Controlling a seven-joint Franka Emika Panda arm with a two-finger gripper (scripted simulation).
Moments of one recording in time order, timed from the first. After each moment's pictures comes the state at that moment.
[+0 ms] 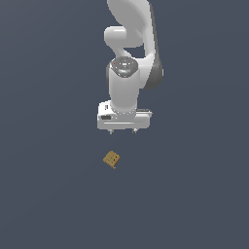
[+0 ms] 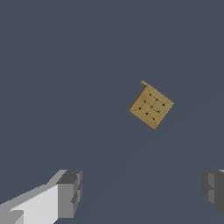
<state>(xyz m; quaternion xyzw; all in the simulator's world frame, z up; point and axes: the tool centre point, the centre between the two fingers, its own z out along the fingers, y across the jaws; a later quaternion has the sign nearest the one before) -0.010 -0.006 0.168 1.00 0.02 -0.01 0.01</state>
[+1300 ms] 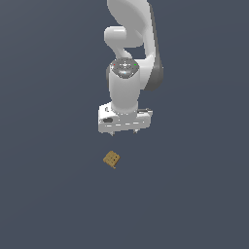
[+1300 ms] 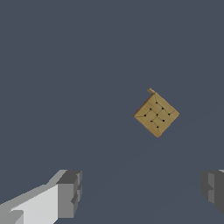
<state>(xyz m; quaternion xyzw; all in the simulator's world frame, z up) -0.003 -0.002 0.167 1.00 0.07 0.00 0.00</state>
